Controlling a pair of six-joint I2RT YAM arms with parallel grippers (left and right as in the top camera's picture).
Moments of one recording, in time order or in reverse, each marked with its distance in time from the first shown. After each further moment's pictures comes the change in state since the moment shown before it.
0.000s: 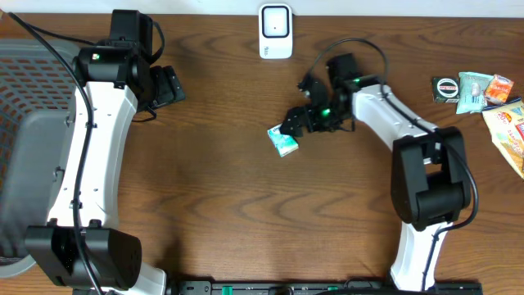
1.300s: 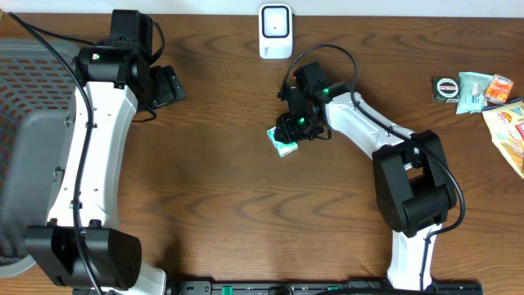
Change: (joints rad) left arm 0.000 0.000 0.000 0.000 0.000 0.000; right arm 0.126 0.000 0.000 0.004 0.201 0.131
